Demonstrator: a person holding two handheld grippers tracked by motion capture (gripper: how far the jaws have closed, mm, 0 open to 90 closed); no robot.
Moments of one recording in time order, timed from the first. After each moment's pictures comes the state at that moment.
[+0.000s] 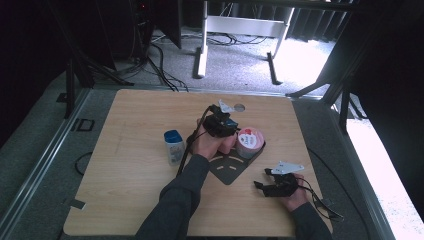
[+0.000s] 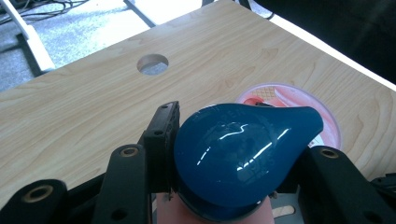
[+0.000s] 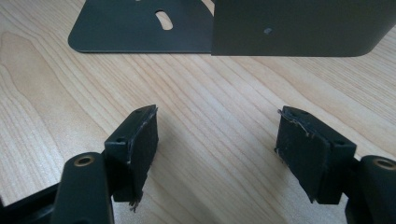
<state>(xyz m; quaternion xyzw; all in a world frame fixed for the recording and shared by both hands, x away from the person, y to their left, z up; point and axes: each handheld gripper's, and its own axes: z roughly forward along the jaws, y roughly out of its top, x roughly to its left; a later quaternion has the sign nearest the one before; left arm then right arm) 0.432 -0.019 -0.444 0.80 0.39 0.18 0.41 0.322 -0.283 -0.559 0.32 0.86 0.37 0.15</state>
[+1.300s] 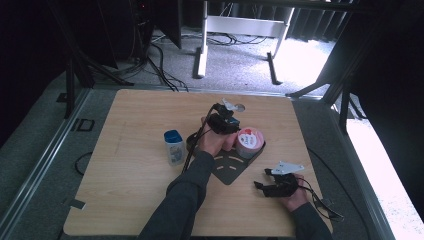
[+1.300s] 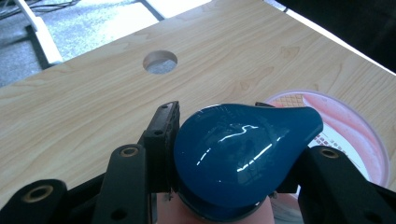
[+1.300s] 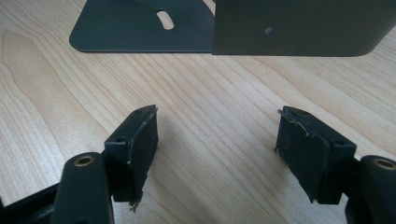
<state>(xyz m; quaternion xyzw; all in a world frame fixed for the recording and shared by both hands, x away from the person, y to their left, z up) 0.455 -0.034 -0.458 0.80 0.41 0.20 0.39 0.322 -0.283 -0.559 0.32 0.86 0.37 0.14</state>
